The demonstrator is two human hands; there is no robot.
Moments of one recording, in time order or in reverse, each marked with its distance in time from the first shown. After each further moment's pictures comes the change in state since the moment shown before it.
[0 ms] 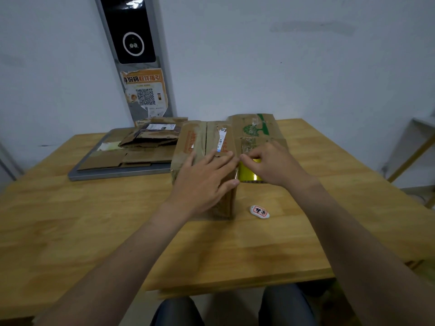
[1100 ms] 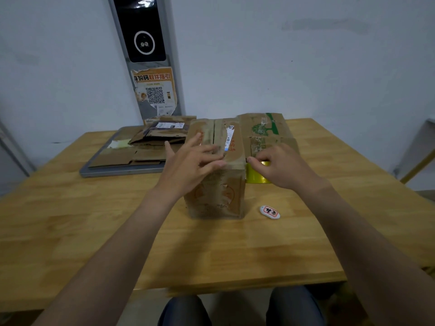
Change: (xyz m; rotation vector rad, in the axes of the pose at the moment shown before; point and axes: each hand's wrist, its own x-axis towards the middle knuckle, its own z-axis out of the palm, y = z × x) left_hand 0.002 -0.062 0.001 -0.423 0.120 -0.178; right_hand 0.000 -0.002 0.011 -0.005 -0.001 -0.067
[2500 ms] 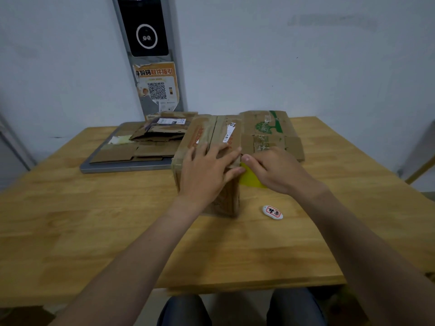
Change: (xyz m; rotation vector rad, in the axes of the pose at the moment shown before) left_hand -0.005 0.036 0.029 0.361 0.086 -0.005; right_hand 0.001 -0.023 0.006 -0.031 -0.055 -0.074
